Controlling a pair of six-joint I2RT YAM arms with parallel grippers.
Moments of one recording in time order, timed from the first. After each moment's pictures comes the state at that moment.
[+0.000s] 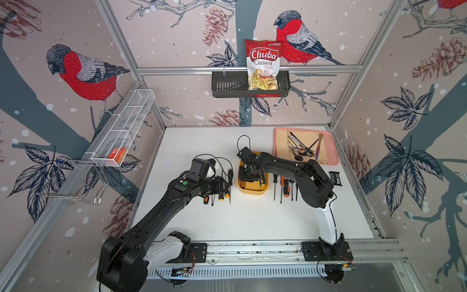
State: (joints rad) left arm -0.42 1.08 0.79 -0.63 0.41 -0.51; right arm 0.83 2.14 1.57 -0.66 -0.12 0.78
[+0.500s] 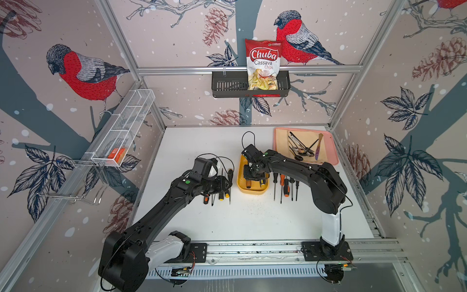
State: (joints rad) left arm -0.45 1.13 0.79 -0.58 0.42 -0.55; right arm 0.83 1.97 1.51 -0.75 -0.07 0.73
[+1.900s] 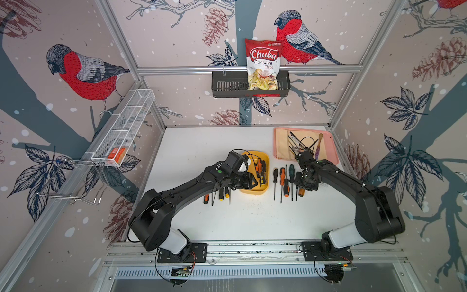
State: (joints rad) left arm -0.72 1.50 1.03 -0.42 0.41 -0.60; right arm 0.31 1.51 0.91 -0.79 0.14 0.55
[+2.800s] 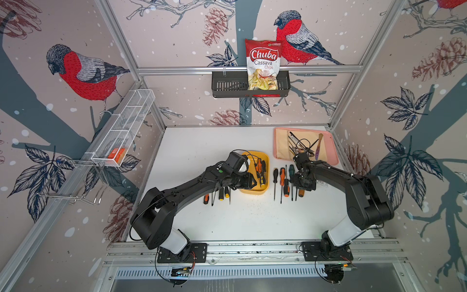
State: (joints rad) left arm -0.72 1.52 1.03 -0.42 0.37 -0.59; right arm 0.31 1.63 0.90 -0.70 0.17 0.49
